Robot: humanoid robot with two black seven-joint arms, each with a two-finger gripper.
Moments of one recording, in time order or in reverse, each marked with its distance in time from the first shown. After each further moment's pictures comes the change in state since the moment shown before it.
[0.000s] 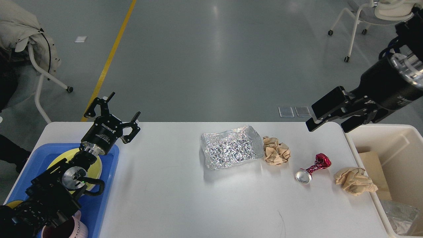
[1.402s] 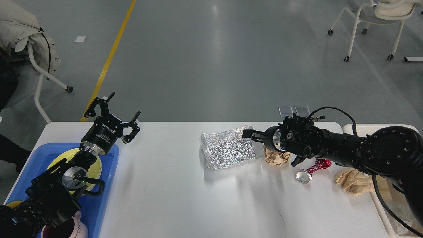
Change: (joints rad) left arm 0.000 0.000 0.000 0.000 0.000 0.000 0.000; right arm -1.245 0.603 0.480 -0.933 0.144 -0.842 -0.285
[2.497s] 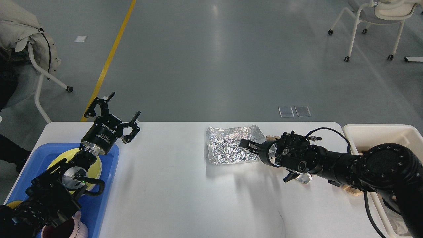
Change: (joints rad) left arm 0.000 0.000 0.000 0.000 0.000 0.000 0.000; right arm -0.109 0.023 0.103 -0.007 0.017 -0.077 -0.004
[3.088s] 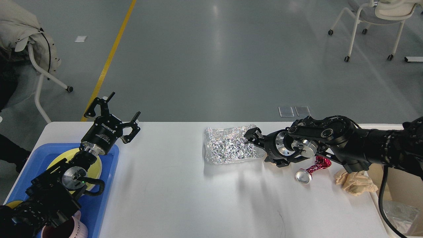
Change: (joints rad) left arm 0.000 0.000 0.000 0.000 0.000 0.000 0.000; right arm 0.169 -0.198 0.109 0.333 0.371 0.066 -0.232
